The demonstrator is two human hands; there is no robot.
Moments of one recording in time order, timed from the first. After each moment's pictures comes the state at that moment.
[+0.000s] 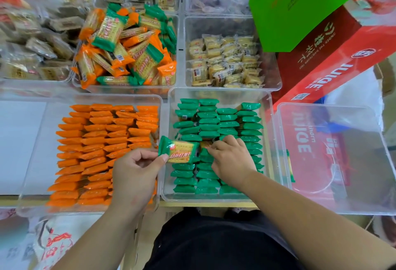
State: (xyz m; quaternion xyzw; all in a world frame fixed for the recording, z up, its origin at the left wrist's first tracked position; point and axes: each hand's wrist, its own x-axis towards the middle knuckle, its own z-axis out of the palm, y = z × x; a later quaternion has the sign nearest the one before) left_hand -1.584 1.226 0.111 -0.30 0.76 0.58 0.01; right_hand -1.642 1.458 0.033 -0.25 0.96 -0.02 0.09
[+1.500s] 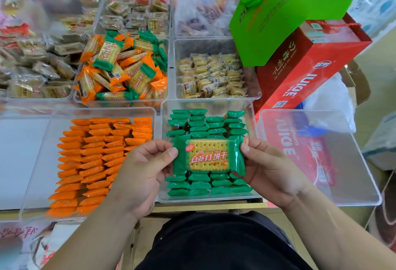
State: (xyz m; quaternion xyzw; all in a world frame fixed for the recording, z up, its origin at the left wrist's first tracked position) left_hand -1.583 1.250 0.183 -0.18 0.55 0.81 0.13; right_hand -1.600 1.495 0.190 0.10 0.44 -0.84 0.30
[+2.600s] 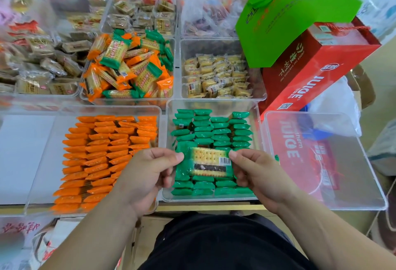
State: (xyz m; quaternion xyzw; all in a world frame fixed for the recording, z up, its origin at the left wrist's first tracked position) left_hand -1.585 1.242 0.185 -0.24 0.59 0.74 0.21; right_hand -1.591 1.477 0.179 0.16 0.68 -0.67 0.25
